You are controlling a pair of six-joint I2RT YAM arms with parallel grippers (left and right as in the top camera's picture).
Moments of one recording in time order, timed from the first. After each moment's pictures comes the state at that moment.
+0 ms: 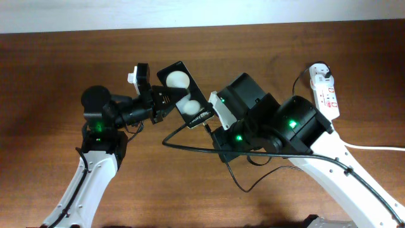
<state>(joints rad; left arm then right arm) -0.07 1.35 0.77 0.56 1.14 -1.44 0.73 1.48 1.70 -1.38 -0.26 0.29</state>
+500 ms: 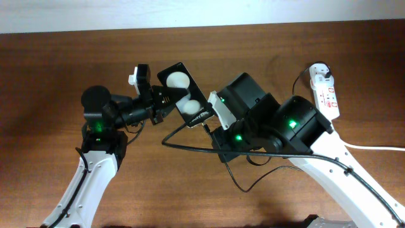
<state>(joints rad) -0.07 1.35 0.77 0.56 1.15 -1.51 0.73 1.48 1.70 -1.38 -0.27 0.29</state>
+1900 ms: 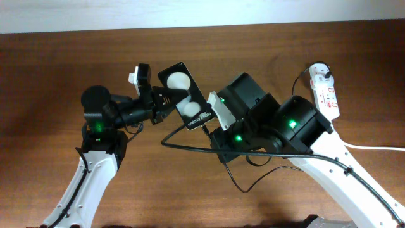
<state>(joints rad) -0.07 1.35 0.77 0.56 1.17 -1.43 0.73 1.48 1.70 -1.37 -0.29 0.29</state>
